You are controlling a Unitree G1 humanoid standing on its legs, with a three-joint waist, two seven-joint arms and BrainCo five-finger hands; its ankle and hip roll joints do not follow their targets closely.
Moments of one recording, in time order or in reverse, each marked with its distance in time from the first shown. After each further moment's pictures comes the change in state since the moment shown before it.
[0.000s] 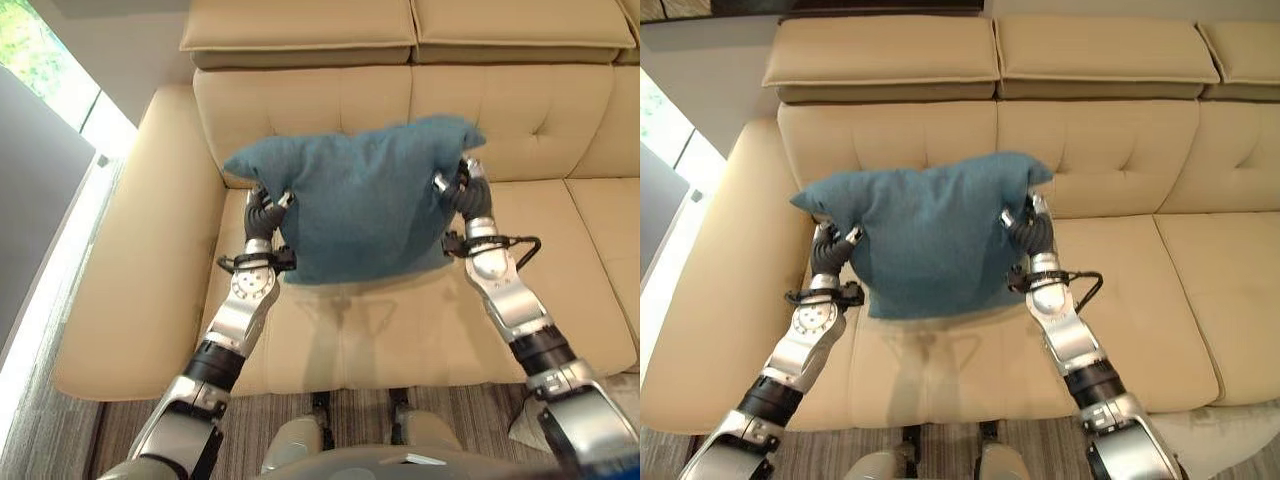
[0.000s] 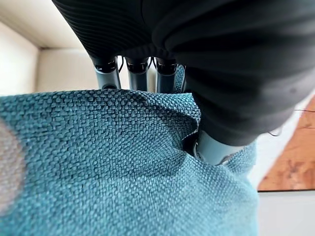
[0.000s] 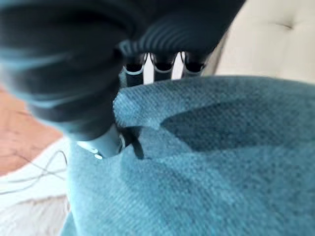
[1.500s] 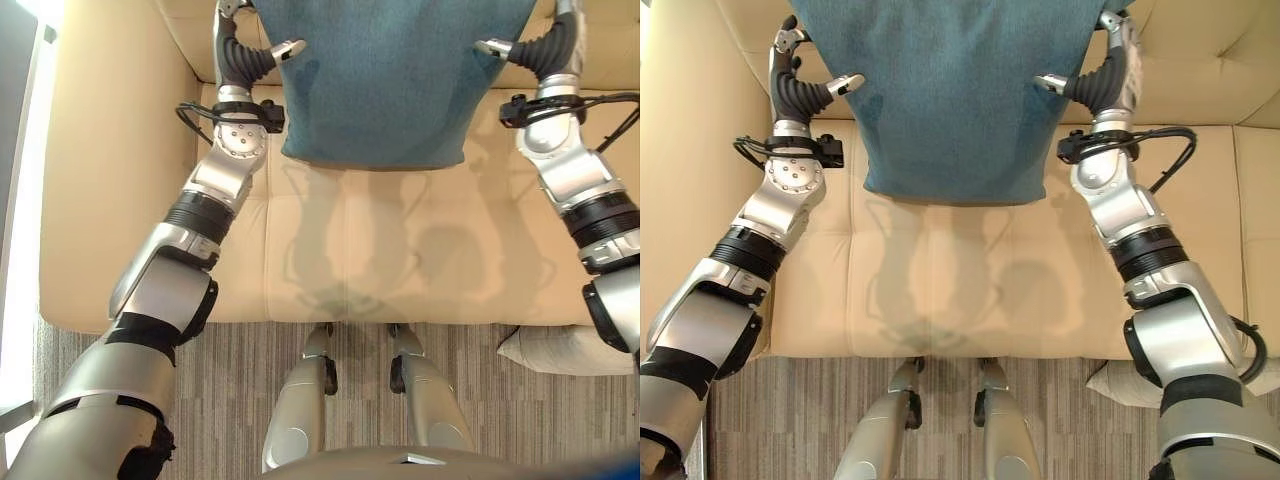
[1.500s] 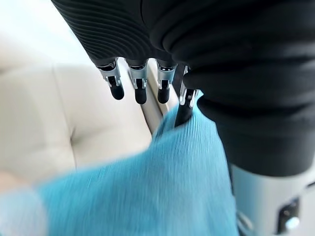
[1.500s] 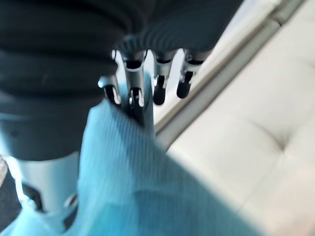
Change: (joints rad) left arm -0.726 0.247 -0.165 0.523 0.005 -0.037 0.083; right arm -0.633 -0.342 0.202 0.497 -0.038 0.028 -0.156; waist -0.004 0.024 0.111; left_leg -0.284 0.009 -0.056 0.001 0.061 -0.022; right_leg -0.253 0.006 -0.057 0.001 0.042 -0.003
